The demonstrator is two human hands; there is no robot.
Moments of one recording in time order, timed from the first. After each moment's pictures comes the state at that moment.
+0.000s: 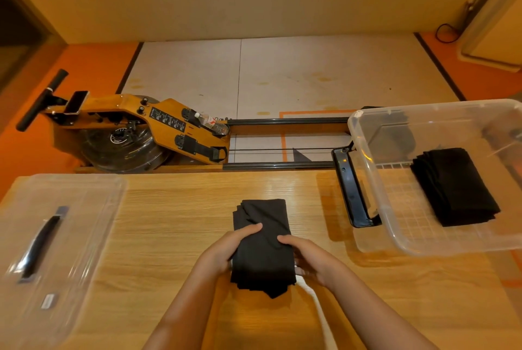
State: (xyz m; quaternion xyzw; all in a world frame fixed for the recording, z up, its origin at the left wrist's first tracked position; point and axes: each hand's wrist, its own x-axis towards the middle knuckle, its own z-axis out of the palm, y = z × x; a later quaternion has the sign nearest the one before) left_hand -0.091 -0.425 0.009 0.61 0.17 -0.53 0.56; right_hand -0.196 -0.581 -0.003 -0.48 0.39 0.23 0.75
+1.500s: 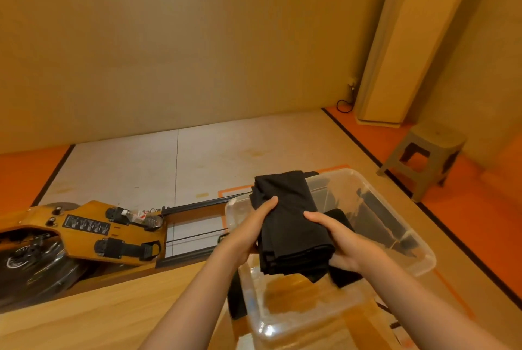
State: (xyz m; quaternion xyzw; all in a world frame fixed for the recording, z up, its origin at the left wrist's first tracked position) left_hand -0.127 -0.703 0.164 0.66 -0.11 -0.50 0.54; right_hand -0.267 -0.830 0.166 -0.43 0.31 0.02 0.85
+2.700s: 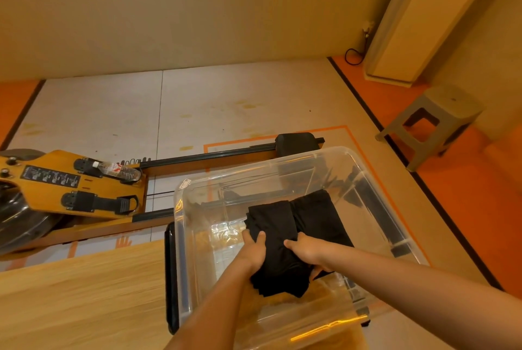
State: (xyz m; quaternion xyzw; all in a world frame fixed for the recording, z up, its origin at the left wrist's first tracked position) left_hand -0.156 -0.795 -0.004 0.77 0.00 -0.50 0.39; right_hand -0.233 -0.915 0.027 -0.69 0.45 0.34 0.46
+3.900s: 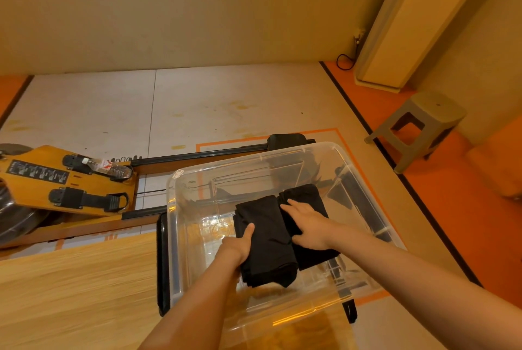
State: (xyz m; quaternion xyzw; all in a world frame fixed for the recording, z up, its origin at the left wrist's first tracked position) left_hand -0.150 -0.786 -0.026 0.81 0.06 -0.51 0.30; right_hand -0.250 -0.951 0.052 -0.93 0.14 0.27 0.23
